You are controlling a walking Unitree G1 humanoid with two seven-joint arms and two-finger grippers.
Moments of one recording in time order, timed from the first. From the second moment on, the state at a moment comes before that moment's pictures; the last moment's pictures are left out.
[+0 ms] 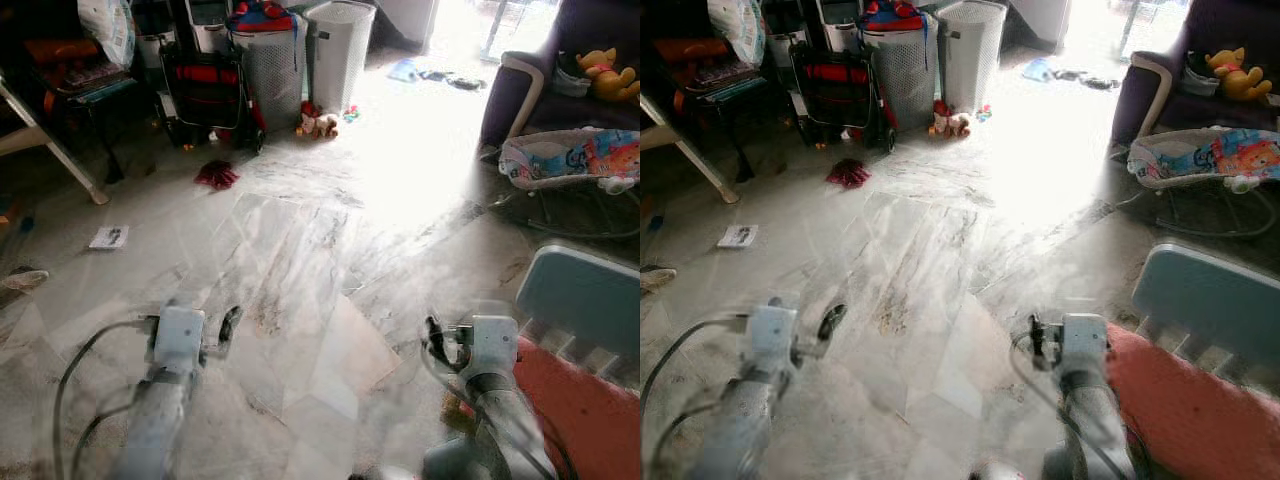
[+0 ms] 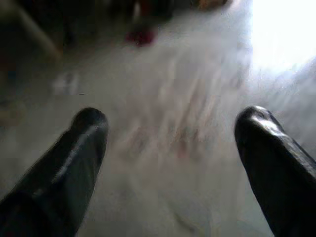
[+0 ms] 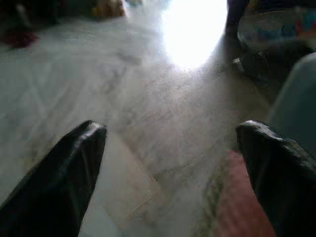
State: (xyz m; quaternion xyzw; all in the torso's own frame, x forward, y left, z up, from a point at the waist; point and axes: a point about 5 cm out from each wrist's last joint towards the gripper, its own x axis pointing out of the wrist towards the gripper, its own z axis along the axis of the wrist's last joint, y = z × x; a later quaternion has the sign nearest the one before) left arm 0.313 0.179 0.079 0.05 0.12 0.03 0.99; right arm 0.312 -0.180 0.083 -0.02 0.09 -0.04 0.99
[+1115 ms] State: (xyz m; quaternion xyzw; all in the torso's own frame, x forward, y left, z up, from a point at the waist) left arm 0.273 0.141 0.088 0.13 0.12 -0.13 0.98; right arm 0.234 -0.218 0.070 -0.06 0.14 -0.08 0.99
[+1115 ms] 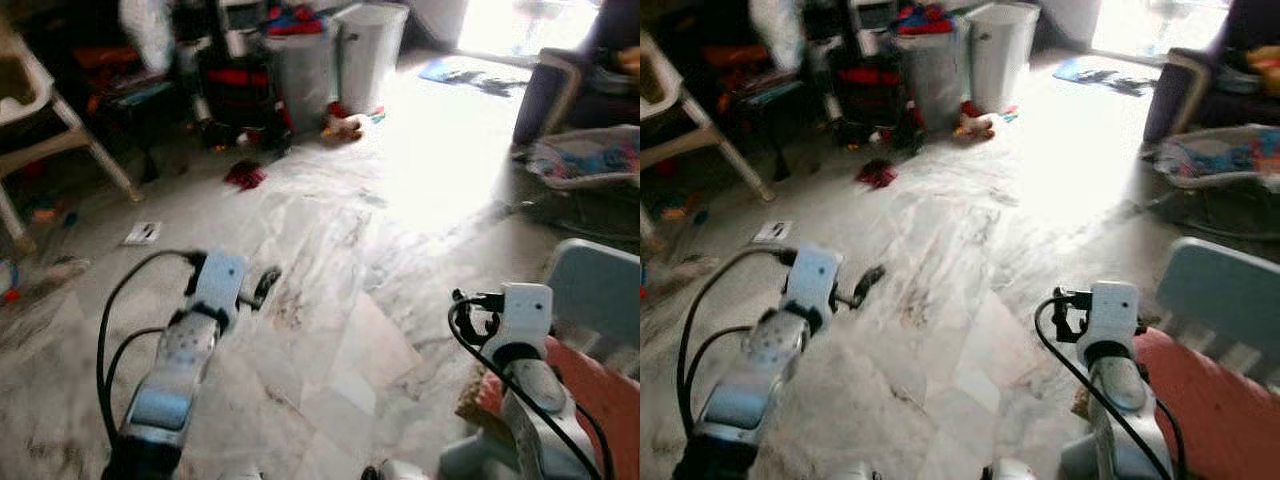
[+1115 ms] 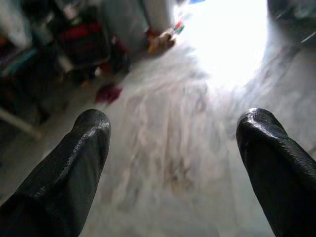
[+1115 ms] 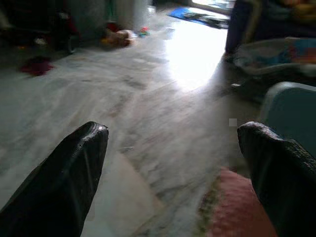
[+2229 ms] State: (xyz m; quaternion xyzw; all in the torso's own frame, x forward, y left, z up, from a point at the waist) left arm 0.256 0.137 0.092 0.05 0.11 -0.10 0.99; right arm 0.238 -0.207 0.062 0.02 0.15 -0.07 0.99
